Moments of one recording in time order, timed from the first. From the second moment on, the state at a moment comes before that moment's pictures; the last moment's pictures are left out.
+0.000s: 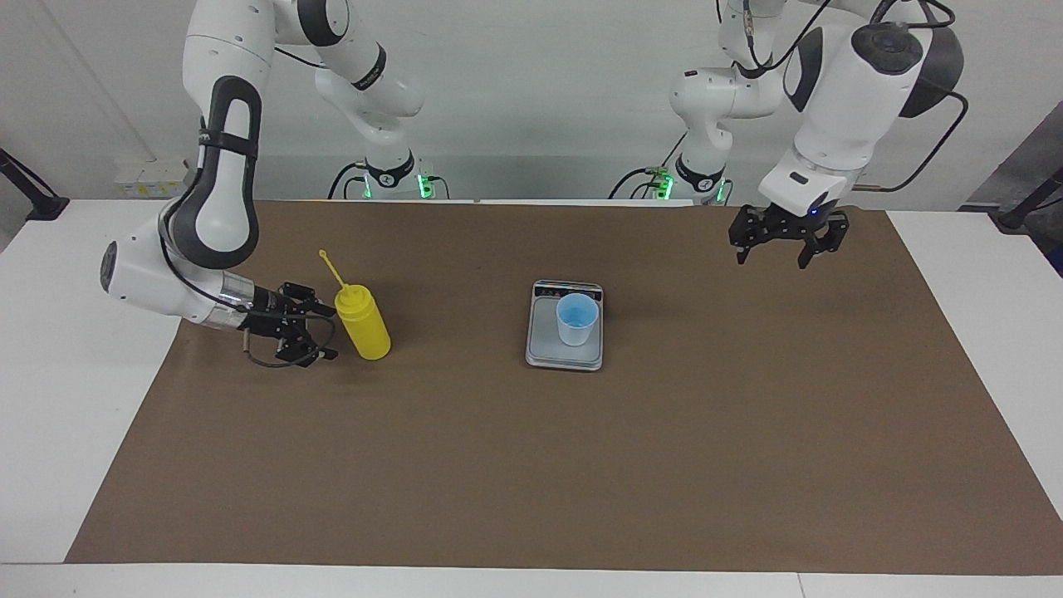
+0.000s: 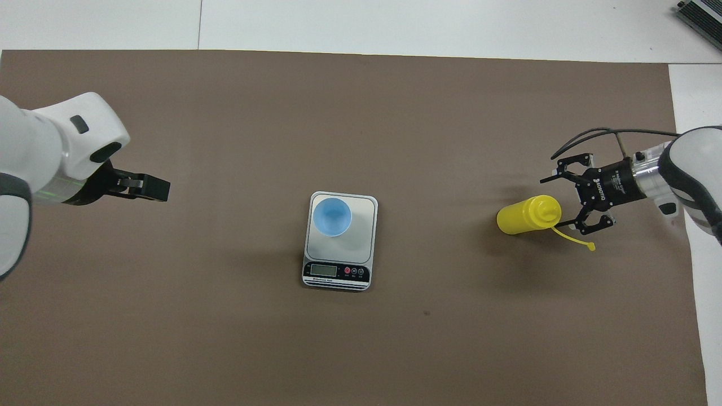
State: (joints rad) left arm -0.04 -0.04 -0.16 -1.73 0.03 1.71 -0.01; right arm -0.29 0.37 0.05 -1.83 0.61 1.78 0.85
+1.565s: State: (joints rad) left arm 0.06 -0.04 -0.18 -1.55 -0.01 1.52 0.02; right arm 0.08 0.23 0.06 -1.90 0.33 2.03 1.36
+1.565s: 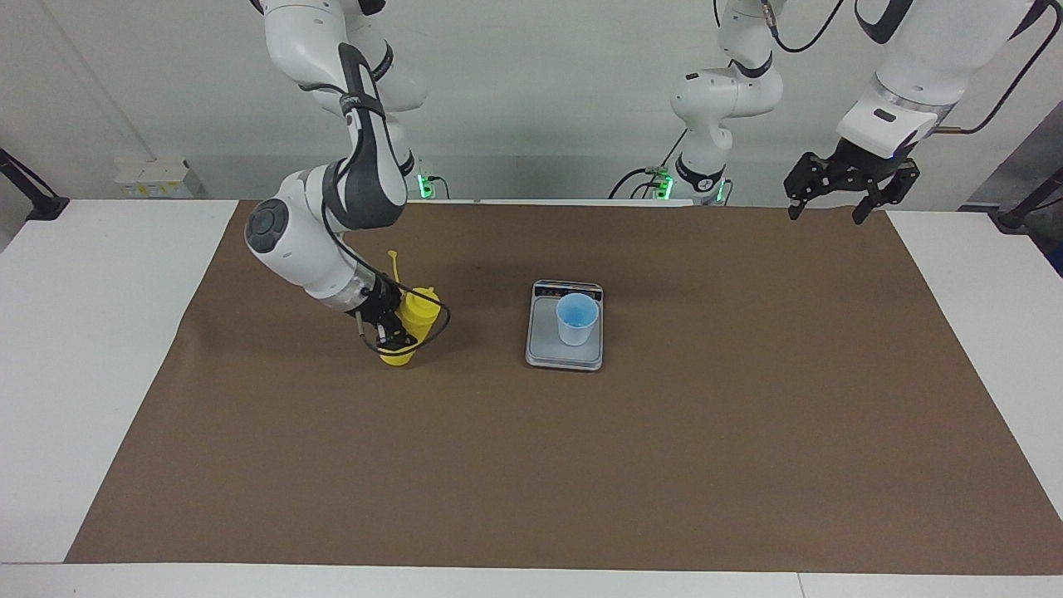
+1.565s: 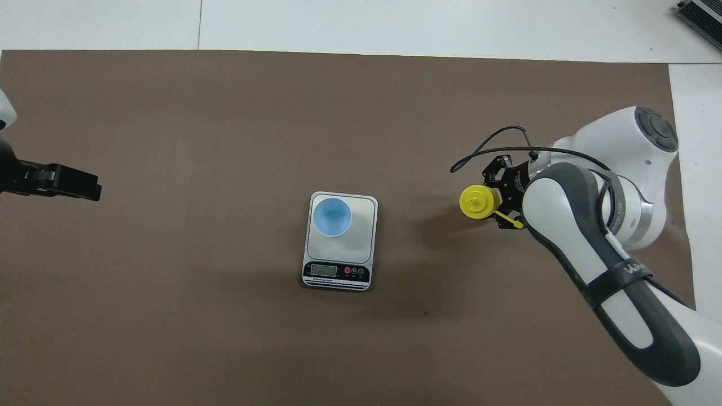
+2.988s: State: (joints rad) left arm 0.06 -0.03 -0.17 -1.56 0.00 1.51 0.10; right arm 0.50 0.55 0.06 -1.29 -0.44 1.82 2.02
